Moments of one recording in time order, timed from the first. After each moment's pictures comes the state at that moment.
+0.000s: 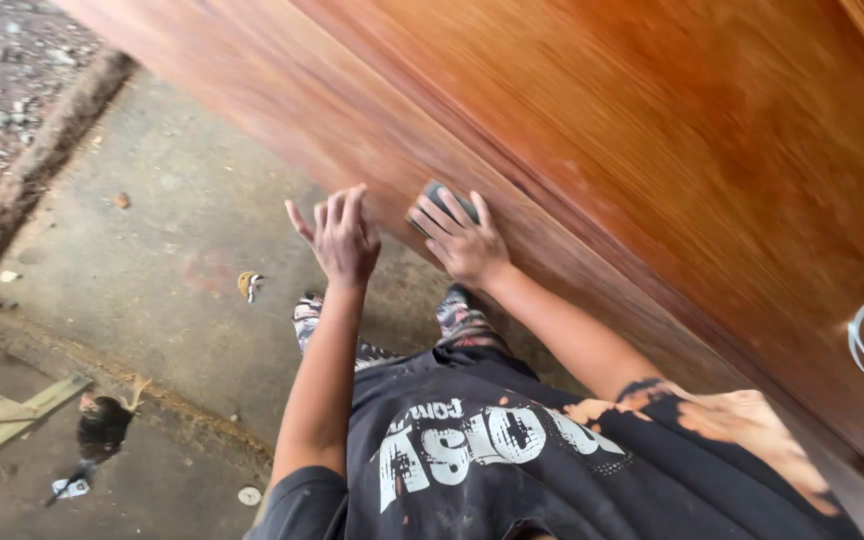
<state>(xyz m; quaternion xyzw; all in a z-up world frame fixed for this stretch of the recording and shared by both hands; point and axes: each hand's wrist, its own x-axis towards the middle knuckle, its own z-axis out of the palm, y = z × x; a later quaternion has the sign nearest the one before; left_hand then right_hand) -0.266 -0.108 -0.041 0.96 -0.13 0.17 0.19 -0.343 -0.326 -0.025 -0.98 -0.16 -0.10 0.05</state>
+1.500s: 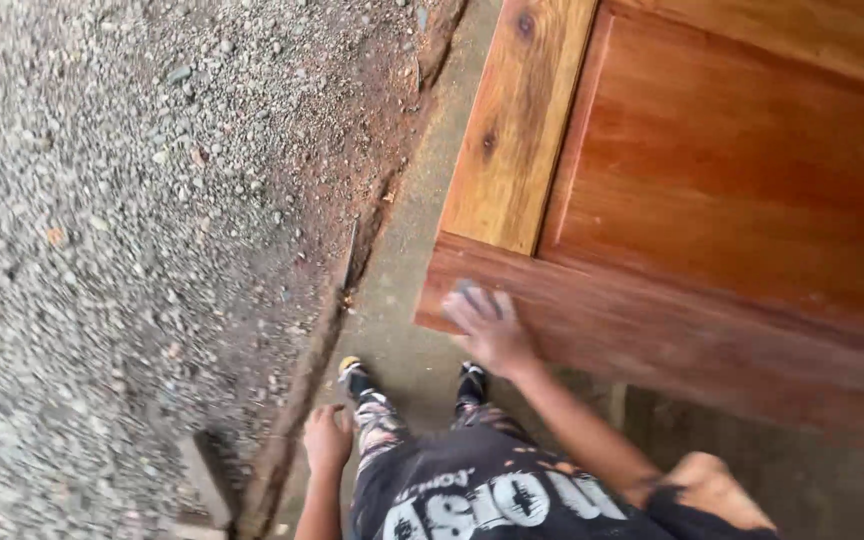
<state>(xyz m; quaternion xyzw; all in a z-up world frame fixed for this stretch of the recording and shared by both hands) 0.164 0.428 -0.118 0.95 -0.08 -0.25 0.16 0.104 0.037 0.040 -1.00 -0.01 -0.07 0.06</state>
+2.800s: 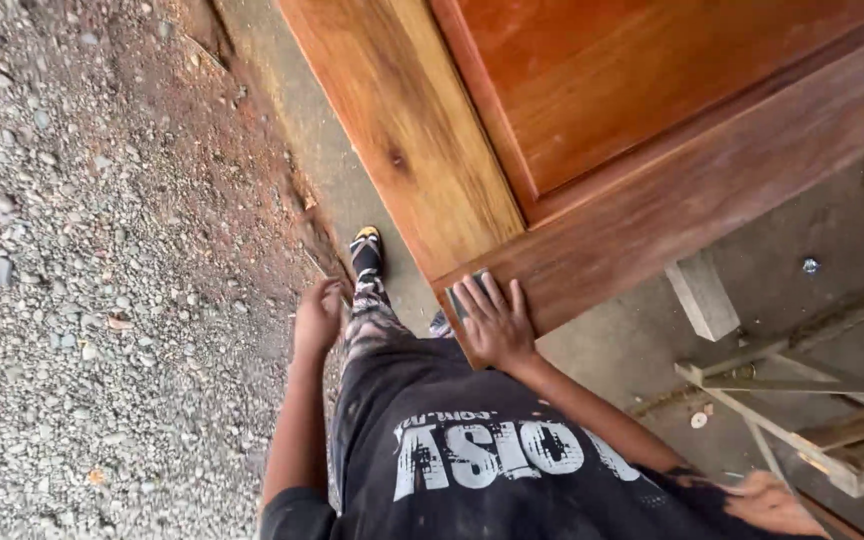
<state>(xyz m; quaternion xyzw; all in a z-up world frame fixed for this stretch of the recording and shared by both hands) 0.566 0.117 -0.096 0.77 -0.39 -0.47 0.18 0.233 0.081 -0.004 -0.90 0.44 -0.06 -0.01</state>
